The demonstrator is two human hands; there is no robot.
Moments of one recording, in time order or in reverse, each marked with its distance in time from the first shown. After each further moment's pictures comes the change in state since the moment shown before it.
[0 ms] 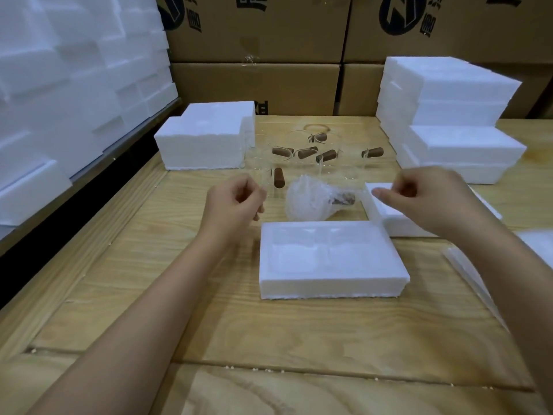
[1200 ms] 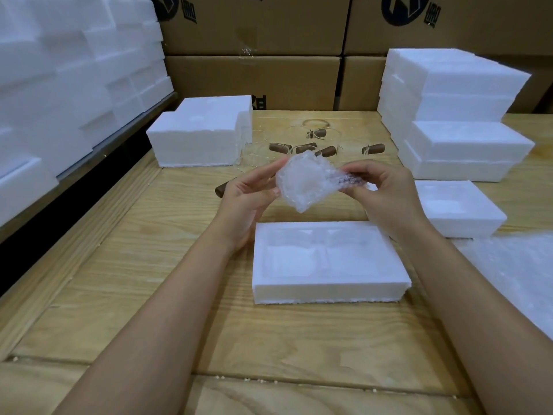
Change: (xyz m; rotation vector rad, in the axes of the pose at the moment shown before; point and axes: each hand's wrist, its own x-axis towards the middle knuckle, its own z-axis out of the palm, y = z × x) left_hand 0.011 0.001 0.027 -0.705 -0.249 -0.115; right_hand 0.023 -0.013 0.057 0.711 0.154 -0.192
